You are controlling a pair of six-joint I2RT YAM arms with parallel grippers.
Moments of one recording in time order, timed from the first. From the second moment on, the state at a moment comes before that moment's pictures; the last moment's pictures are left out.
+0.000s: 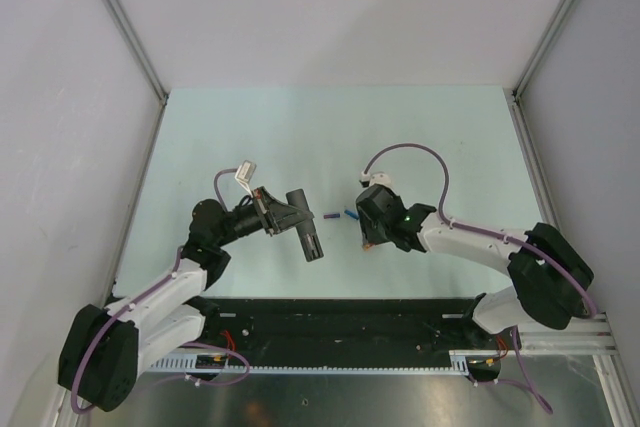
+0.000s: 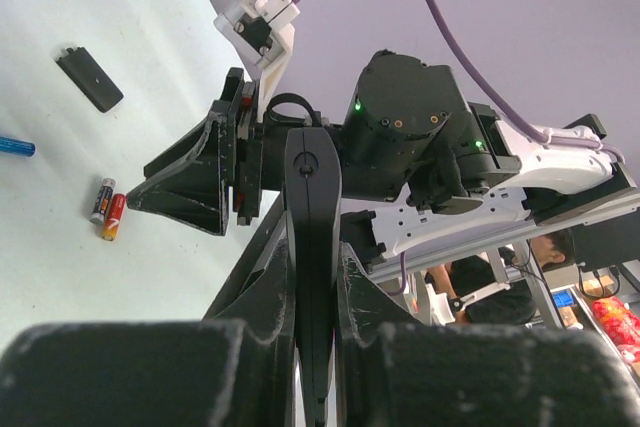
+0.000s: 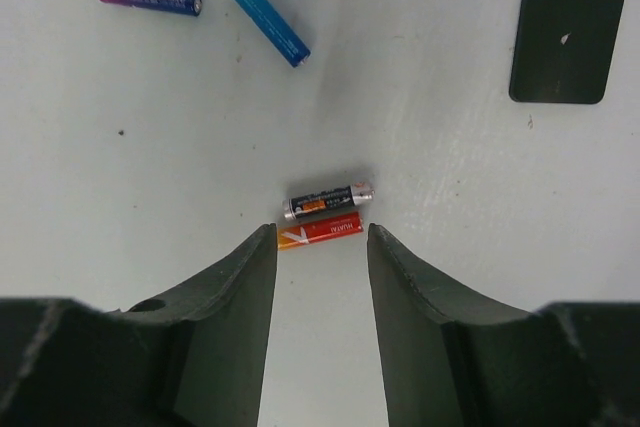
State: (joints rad) left arm -0.41 0.94 0.29 0.73 0.73 -1.15; right arm 0.86 1.44 0.83 -0.36 0.28 0.52
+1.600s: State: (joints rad) left arm -0.37 0.89 0.25 0.73 0.74 -1.15; right arm 0.86 1.88 1.26 -0.27 0.20 0.38
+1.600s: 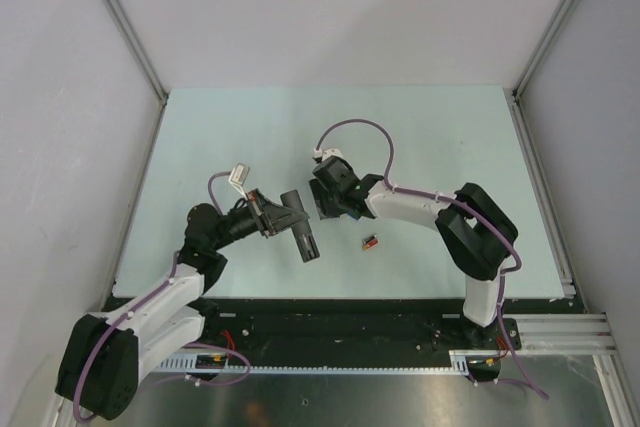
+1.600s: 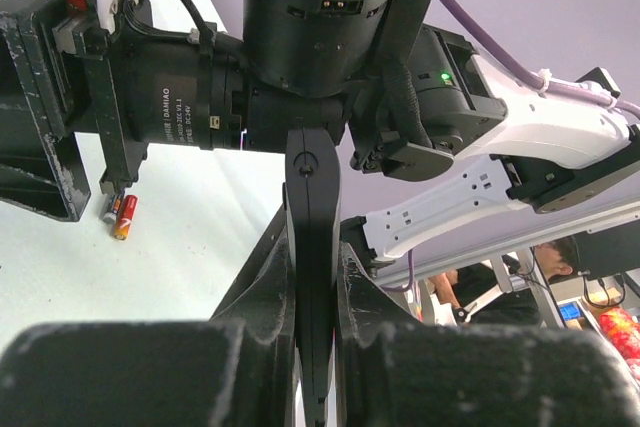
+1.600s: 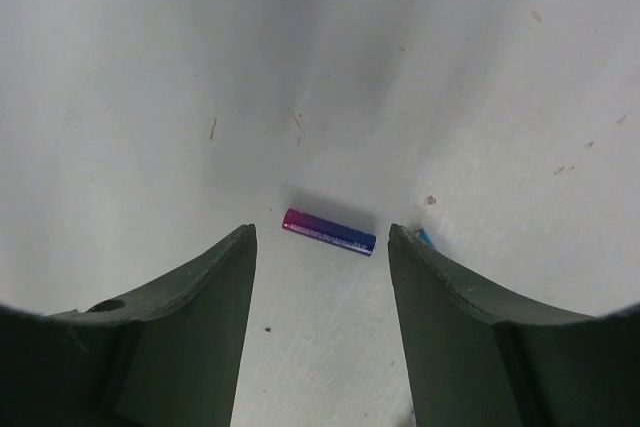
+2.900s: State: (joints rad) left arm -0.37 0.86 0.23 0.73 0.74 -1.16; right arm 0.90 1.96 1.29 -0.34 0.31 0.61
